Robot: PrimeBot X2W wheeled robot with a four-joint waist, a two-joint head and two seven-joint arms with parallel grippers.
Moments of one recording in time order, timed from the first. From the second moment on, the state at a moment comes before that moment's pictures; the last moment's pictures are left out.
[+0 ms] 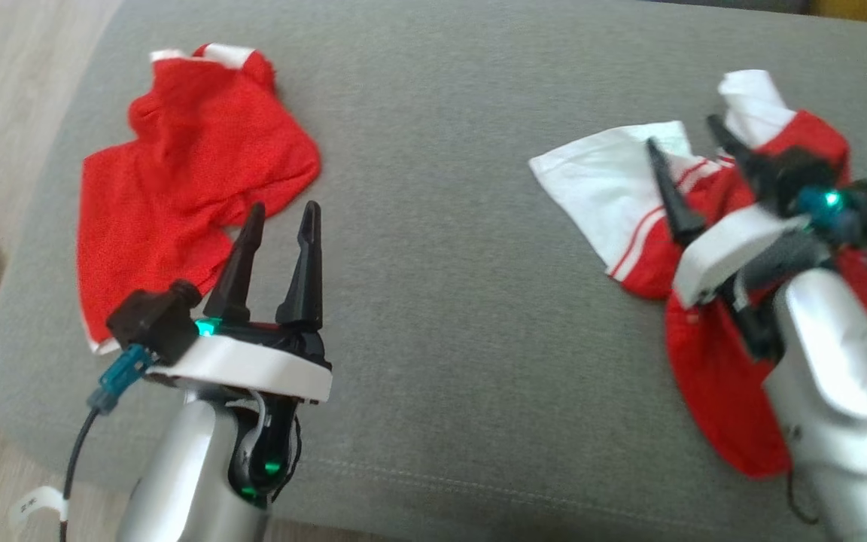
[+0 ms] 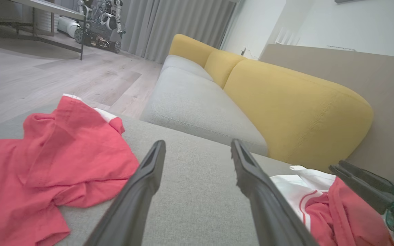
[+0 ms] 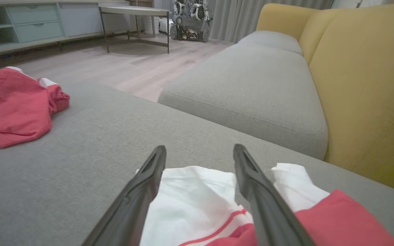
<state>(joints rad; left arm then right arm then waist) -0.23 0.04 -0.28 0.15 -0.45 -0.06 -0.26 -0.51 -0.21 0.24 0.41 0.10 0.12 0.03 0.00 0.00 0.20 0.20</state>
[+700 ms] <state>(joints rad) -0.24 0.04 -0.34 0.14 -0.49 -0.03 -0.26 -0.77 -0.29 0.33 0.82 0.36 0.12 0.36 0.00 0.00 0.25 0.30</state>
